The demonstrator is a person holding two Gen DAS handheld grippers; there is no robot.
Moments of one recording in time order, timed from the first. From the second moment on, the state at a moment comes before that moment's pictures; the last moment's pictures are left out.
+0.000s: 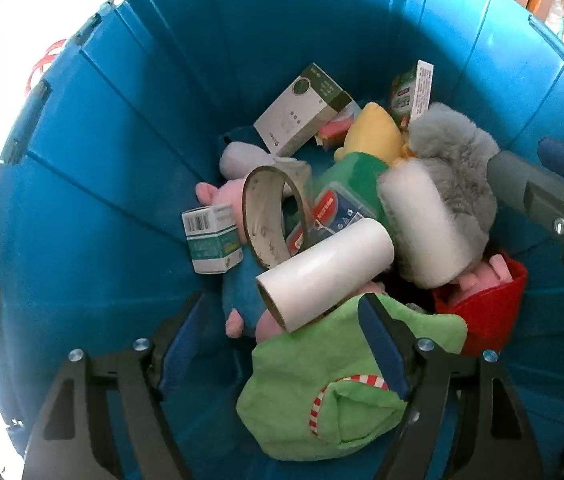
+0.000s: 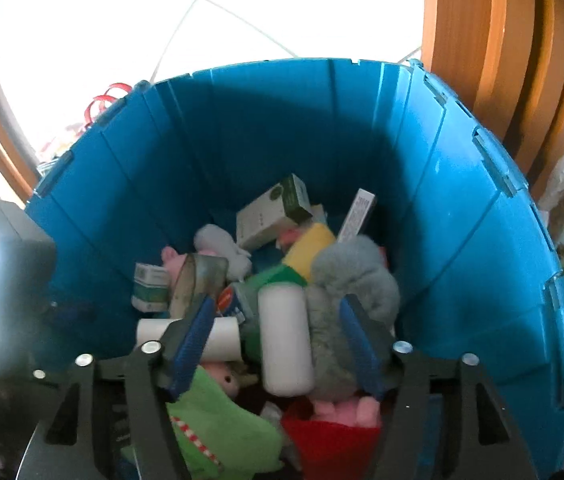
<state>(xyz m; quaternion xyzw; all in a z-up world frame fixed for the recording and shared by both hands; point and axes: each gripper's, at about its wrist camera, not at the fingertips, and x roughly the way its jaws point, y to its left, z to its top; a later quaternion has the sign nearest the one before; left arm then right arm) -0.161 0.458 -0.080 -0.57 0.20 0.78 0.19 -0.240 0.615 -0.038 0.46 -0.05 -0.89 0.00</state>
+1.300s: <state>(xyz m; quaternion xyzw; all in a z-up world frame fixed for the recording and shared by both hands) -0.044 0.269 0.083 -0.33 0.02 0.92 0.22 -0.080 0.527 0.064 0.35 -0.02 -0.93 -0.04</state>
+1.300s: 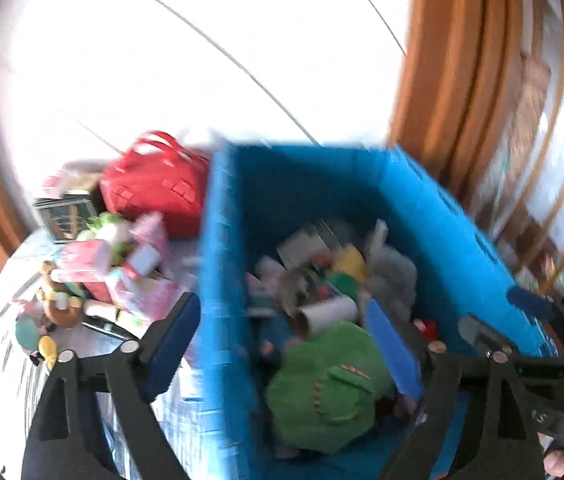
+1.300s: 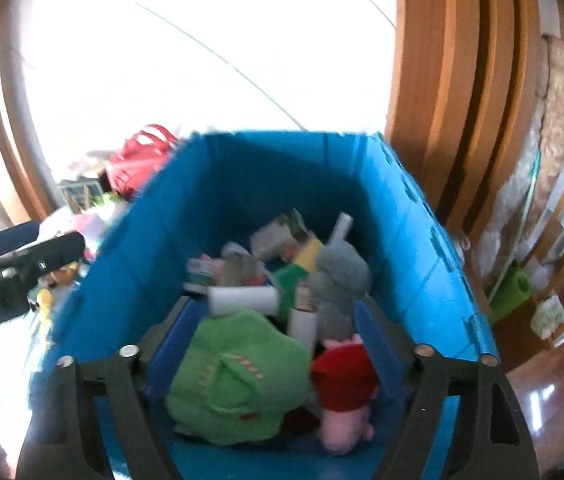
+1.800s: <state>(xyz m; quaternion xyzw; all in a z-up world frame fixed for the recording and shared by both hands) -0.055 -0.079 0.005 -0.33 -0.04 0.94 0.07 -0.058 0.278 0.056 0.27 -0.06 -0.96 0.03</state>
